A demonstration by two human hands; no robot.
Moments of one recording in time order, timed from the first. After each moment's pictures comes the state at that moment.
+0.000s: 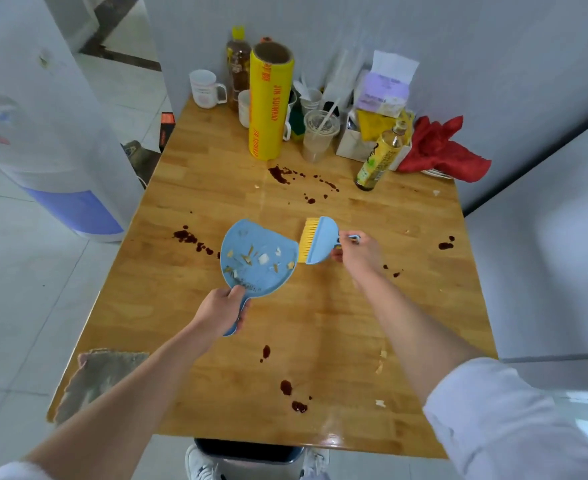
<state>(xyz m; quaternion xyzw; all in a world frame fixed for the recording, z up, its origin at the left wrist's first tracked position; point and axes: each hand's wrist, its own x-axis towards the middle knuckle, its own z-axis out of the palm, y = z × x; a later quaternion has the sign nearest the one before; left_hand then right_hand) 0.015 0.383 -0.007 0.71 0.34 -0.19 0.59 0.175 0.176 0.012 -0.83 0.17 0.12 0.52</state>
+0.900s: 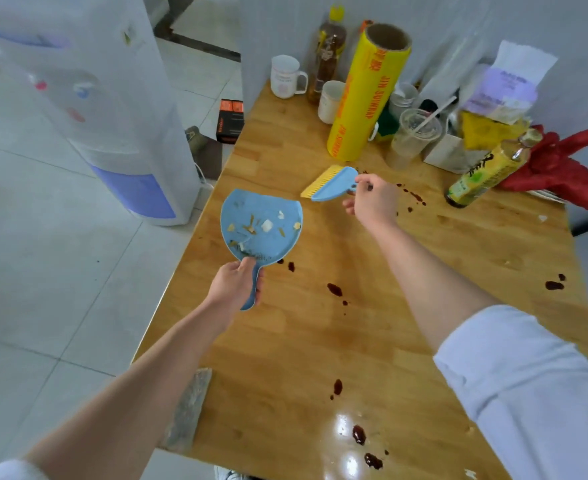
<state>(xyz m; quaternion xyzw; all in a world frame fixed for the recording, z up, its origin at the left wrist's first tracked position) 0.041 0.499 -0.031 0.62 0.42 -0.08 0.66 0.269 0.349 -0.018 -0.90 0.00 0.07 0.44</state>
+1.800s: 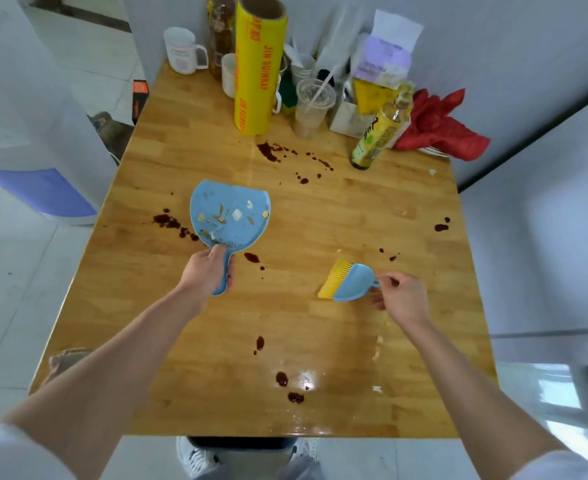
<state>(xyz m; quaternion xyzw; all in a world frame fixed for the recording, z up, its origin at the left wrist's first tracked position) 0.061 0.407 -0.019 0.61 0.40 -0.14 0.66 0.119 0.075 -0.012 -0.90 0.18 0.13 0.37</state>
